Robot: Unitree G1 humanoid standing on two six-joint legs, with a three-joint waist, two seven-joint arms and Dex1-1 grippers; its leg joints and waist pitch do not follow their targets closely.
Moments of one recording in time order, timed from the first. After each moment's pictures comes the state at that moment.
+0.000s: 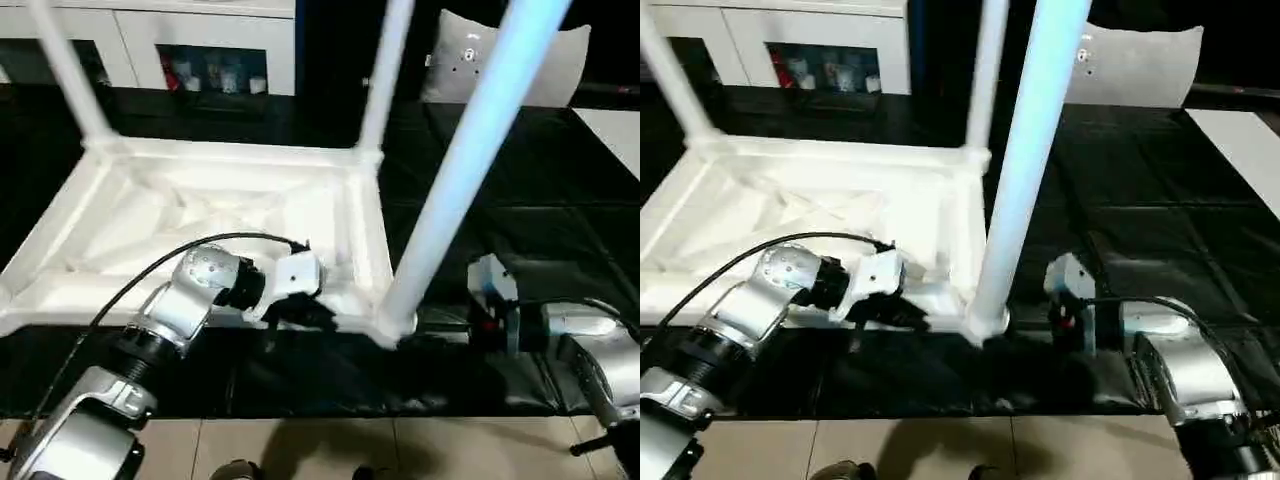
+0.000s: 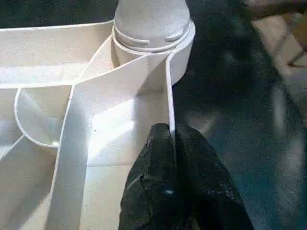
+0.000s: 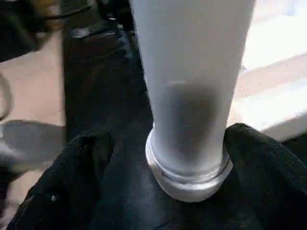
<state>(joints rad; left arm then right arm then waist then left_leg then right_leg) -0.62 0.40 -0.41 0.45 0.02 0.04 -1.34 -0.26 -0.58 0.10 0.15 0.30 0.25 1.31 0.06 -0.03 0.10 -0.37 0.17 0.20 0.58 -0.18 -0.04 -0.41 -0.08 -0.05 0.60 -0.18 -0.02</state>
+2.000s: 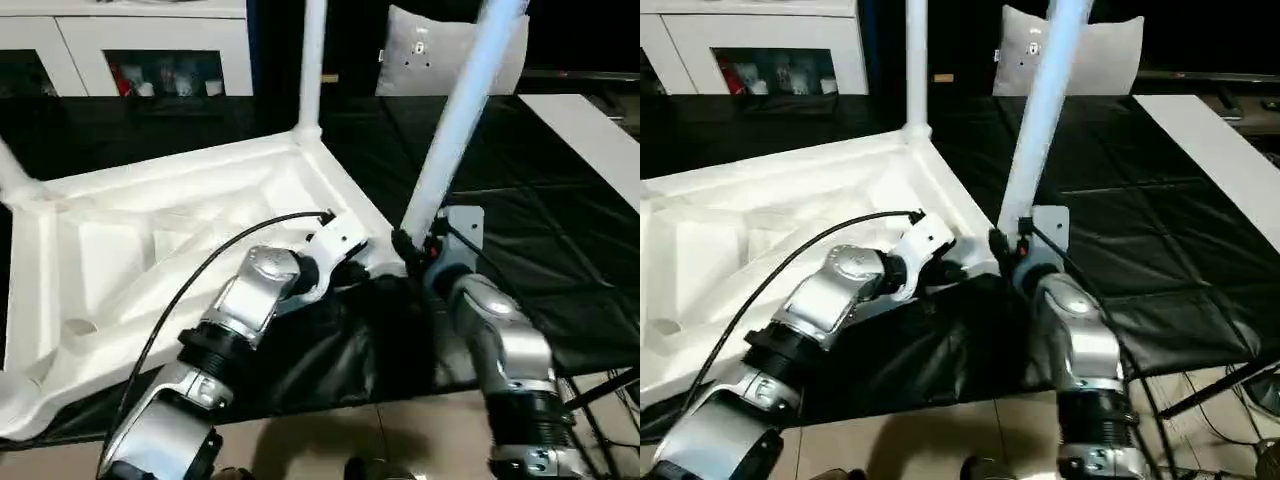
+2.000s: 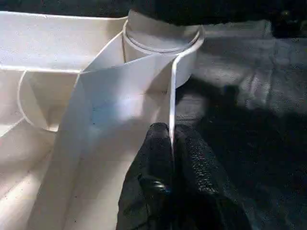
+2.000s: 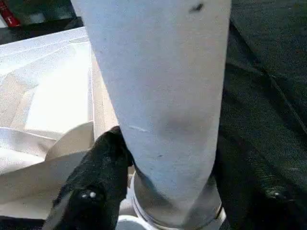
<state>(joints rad) -0.69 0.07 -0.28 0.49 0.11 0.46 -0.76 -0.39 -0.01 -0.12 0.18 0.13 0.43 0.23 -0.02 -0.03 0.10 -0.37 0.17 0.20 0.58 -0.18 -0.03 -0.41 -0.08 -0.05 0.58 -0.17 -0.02</state>
